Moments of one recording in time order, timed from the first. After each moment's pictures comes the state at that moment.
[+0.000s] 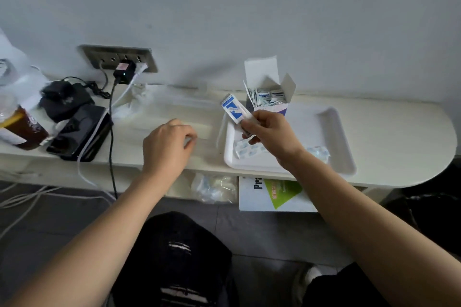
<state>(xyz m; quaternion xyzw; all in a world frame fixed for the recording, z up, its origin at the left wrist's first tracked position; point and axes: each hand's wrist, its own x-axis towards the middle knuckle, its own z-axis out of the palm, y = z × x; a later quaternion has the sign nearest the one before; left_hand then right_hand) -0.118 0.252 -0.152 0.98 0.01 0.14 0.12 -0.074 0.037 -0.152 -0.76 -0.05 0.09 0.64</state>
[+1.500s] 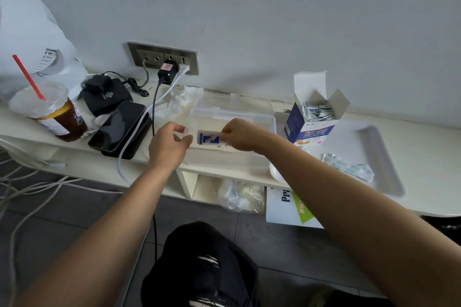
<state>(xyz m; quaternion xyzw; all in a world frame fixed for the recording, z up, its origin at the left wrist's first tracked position) -0.099 0.355 -0.181 0.89 0.21 0.08 0.41 -0.037 0.189 -0.141 -0.92 -0.20 0.24 0.23</state>
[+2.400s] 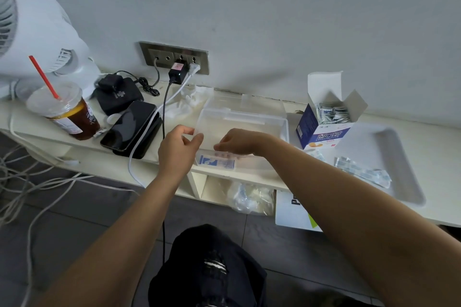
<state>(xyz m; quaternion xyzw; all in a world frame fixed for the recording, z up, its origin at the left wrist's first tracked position) -0.105 0.354 -0.188 0.87 0.20 0.12 0.44 -0.023 0.208 -0.164 -0.89 -0.23 0.34 0.23</state>
